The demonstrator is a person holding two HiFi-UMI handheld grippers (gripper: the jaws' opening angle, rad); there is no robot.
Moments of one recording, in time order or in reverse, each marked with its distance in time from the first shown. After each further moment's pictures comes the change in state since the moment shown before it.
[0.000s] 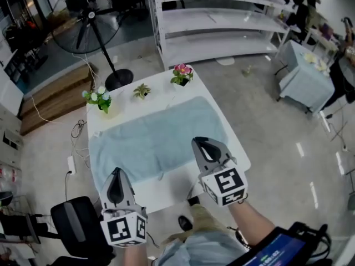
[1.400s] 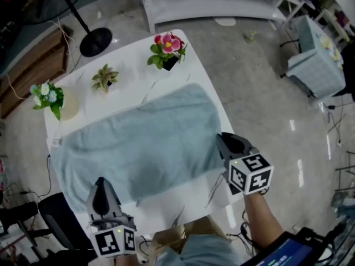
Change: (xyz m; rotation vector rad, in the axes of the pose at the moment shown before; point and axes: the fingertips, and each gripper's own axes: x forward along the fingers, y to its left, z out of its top) left arm 0.138 -0.016 -0.121 -0.012 0.294 0.047; right arm 0.077 -0.190 -0.188 0.295 0.480 -0.079
